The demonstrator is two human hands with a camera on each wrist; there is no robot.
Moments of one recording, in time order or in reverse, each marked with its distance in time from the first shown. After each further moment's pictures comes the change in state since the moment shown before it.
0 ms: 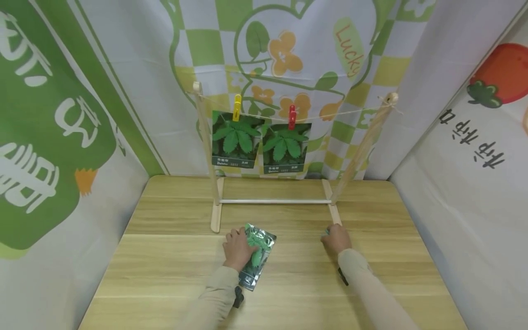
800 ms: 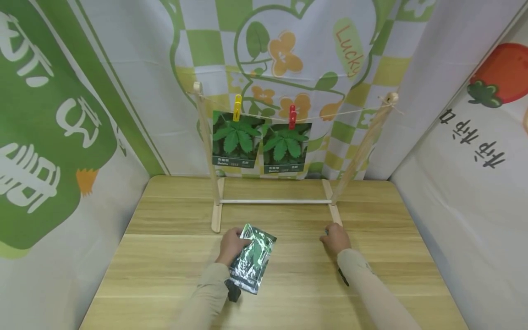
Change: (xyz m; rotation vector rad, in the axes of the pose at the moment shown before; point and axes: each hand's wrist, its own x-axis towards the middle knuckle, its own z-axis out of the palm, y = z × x) left_hand 0.016 -0.018 -0.017 -0.376 -0.063 -0.095; right_hand 0.003 0.000 0.007 0.039 0.012 -0.046
